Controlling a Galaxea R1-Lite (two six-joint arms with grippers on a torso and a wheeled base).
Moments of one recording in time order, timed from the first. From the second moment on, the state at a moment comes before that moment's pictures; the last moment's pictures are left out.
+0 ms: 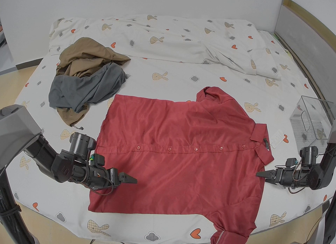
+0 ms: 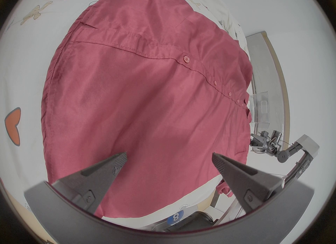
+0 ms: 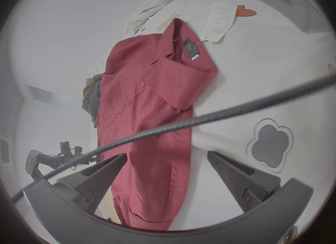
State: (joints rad) left arm -0.23 2.07 -0.77 -0.33 -0.48 -0.38; right arm -0.20 2.13 -0.36 -0.93 0.71 0.31
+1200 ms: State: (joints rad) left arm -0.22 2.12 -0.80 -0.24 -0.42 -0.39; right arm -0.30 2.09 -0.32 -0.93 0.72 0.33
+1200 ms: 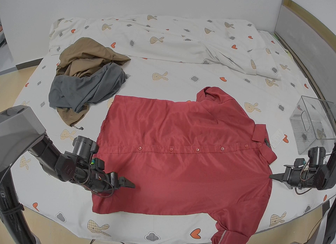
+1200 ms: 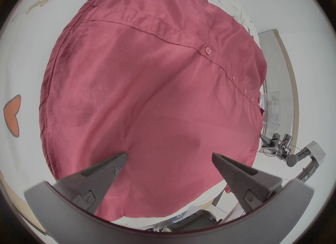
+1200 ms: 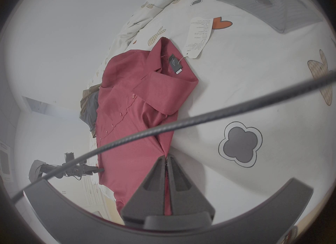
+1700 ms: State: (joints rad) left arm -0.20 2.11 -0.81 -0.21 -0.42 -0.39; right arm -0.28 2.10 -0.33 -0.93 0.72 0.31
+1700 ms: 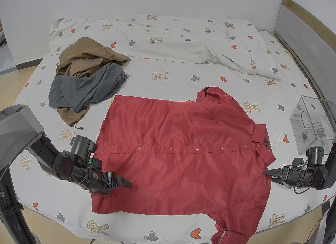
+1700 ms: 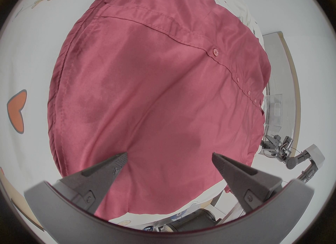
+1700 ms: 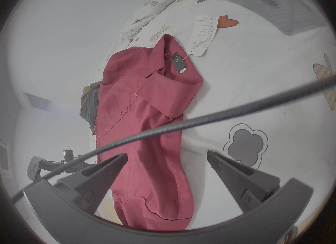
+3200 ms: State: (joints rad) left arm -0.16 2.10 -0.80 -0.16 -0.42 -0.38; right arm -0.43 2.10 -0.31 -0.93 0.71 0.30
